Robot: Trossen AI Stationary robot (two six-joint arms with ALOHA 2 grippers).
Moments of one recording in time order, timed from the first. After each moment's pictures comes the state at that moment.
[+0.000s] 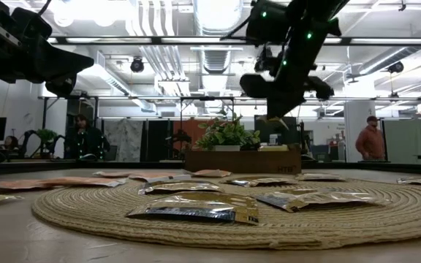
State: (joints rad) left arm 0.00 0.05 0.01 0.03 -0.05 -0.09; right arm -0.11 1.64 1.09 -0.61 0.73 0.93
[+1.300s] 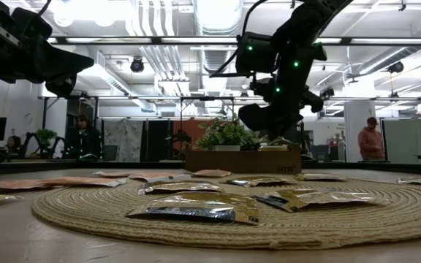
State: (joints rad) left arm 0.00 0.05 0.01 0.03 -0.05 -0.09; right arm -0.16 1.79 1.12 -0.61 0.76 0.81
